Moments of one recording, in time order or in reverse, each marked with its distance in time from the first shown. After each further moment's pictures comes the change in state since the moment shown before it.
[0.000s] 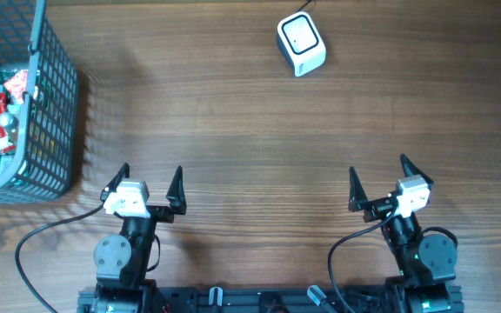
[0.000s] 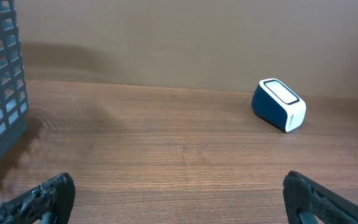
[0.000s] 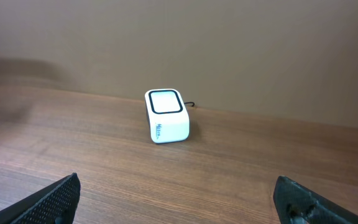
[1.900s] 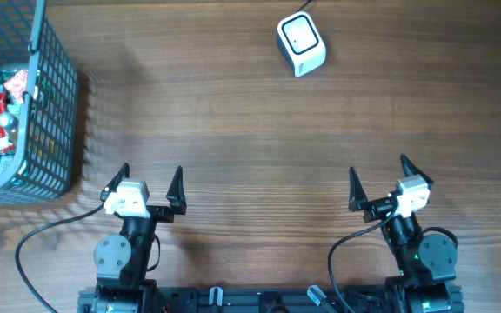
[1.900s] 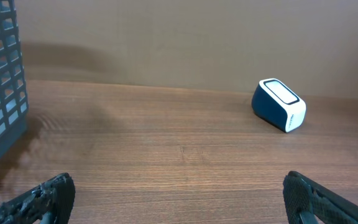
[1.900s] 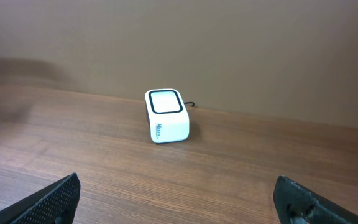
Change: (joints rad) left arm 0.000 0.000 0.000 0.000 0.000 0.000; right arm 0.000 0.000 0.000 0.000 0.000 0.000
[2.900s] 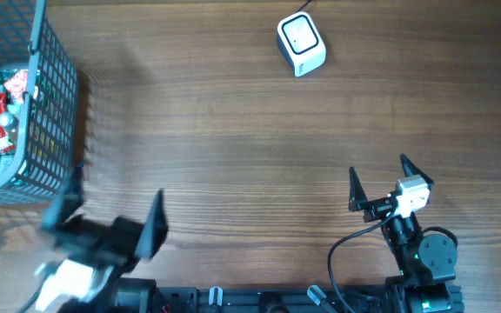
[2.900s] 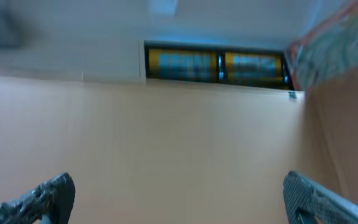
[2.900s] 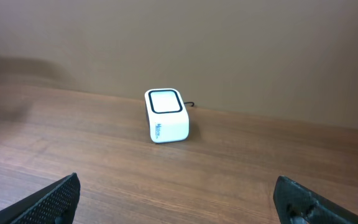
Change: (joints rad) left arm 0.000 0.048 0.371 0.509 0.206 0.046; right arm 0.000 0.000 0.000 0.000 0.000 -0.006
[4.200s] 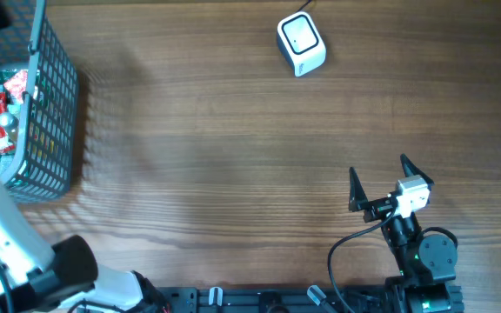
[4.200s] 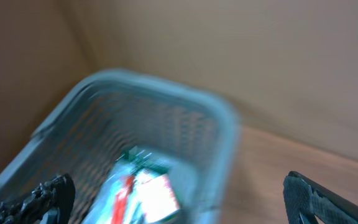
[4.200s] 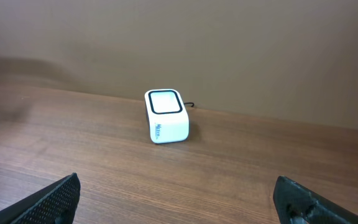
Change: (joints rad) left arm 0.490 1.627 1.888 -1.500 -0.235 0.119; right arm 0.000 -0.003 0.000 0.000 0.000 0.000
